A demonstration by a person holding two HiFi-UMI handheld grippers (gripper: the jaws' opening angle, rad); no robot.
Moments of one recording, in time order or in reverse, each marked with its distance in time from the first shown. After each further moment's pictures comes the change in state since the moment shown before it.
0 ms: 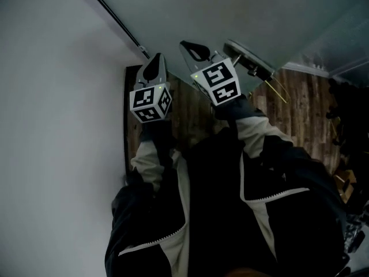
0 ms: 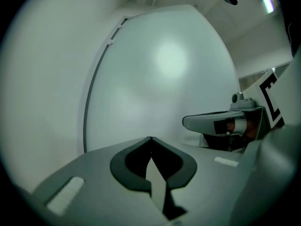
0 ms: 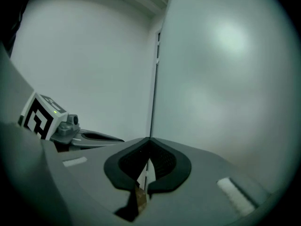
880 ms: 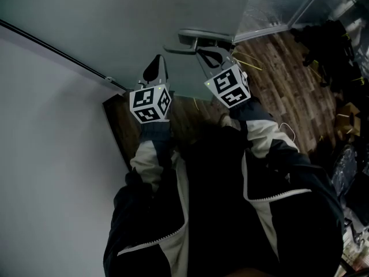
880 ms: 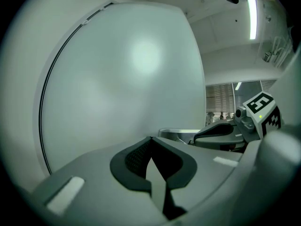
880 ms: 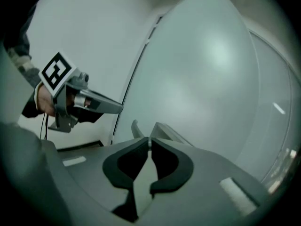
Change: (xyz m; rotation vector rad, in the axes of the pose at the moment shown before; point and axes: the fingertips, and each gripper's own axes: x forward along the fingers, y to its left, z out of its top) left arm 0.020 -0.106 -0.025 0.018 0.033 -0.399; right arm -0.135 -0.055 -0.086 -0.175 0.296 -0.388
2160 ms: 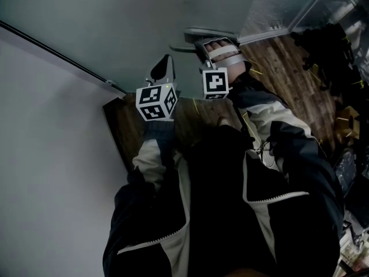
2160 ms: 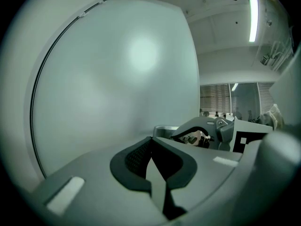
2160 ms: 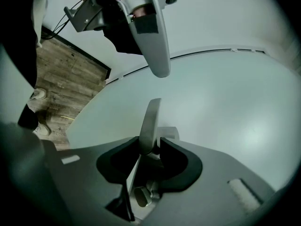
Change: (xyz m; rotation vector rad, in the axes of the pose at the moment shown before) left arm 0.032 -0.004 -0.007 -0.008 0.024 -0.058; right arm 0.072 -0.018 -0.033 -1.072 0.317 -0.127
